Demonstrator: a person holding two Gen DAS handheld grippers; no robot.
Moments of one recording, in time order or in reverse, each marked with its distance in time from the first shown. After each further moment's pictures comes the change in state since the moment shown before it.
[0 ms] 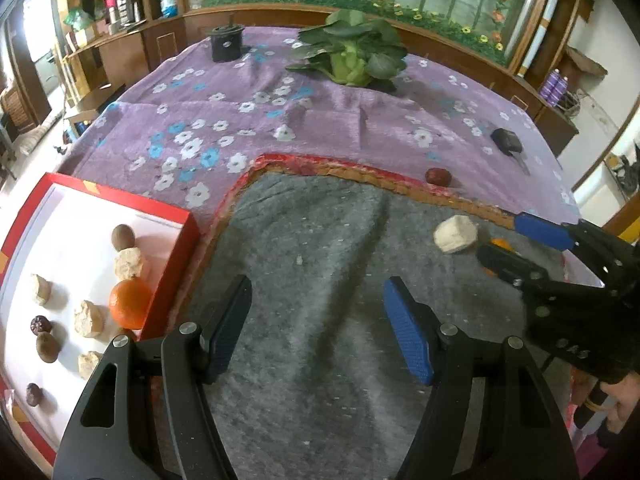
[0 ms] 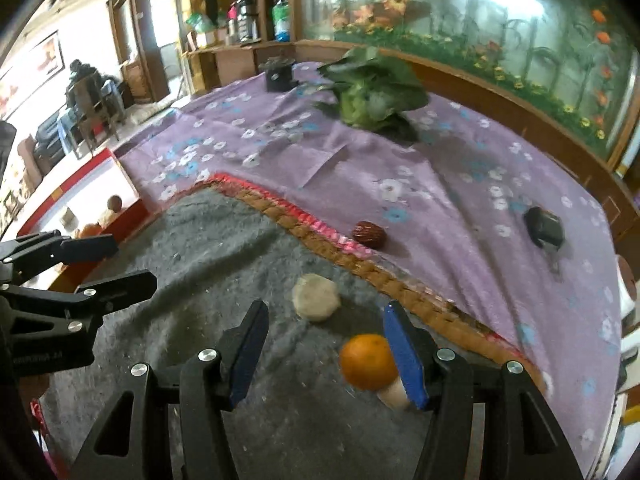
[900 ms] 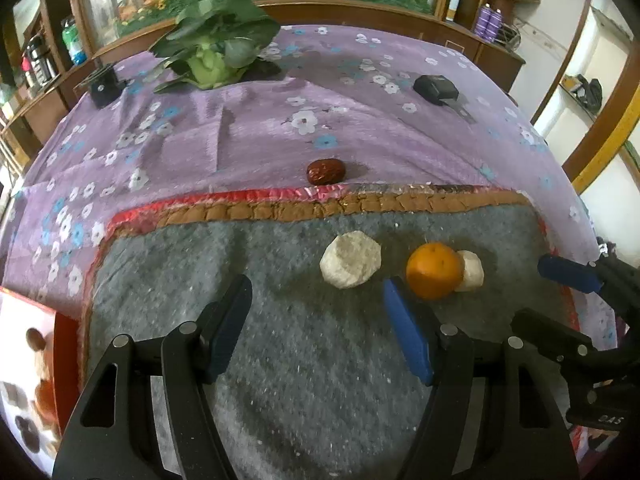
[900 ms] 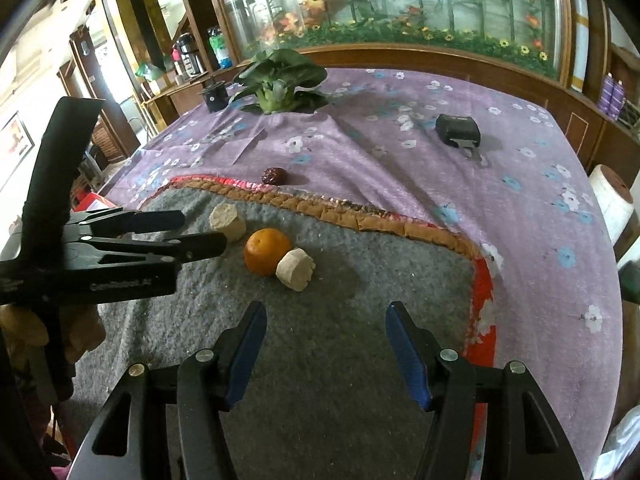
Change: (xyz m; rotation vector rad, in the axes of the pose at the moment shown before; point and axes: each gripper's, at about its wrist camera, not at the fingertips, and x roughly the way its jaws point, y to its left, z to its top) left arm 0.056 -0.087 0.023 0.272 0.045 -0.097; right arm -0.031 -0.065 -0.072 0.223 -0.012 0.018
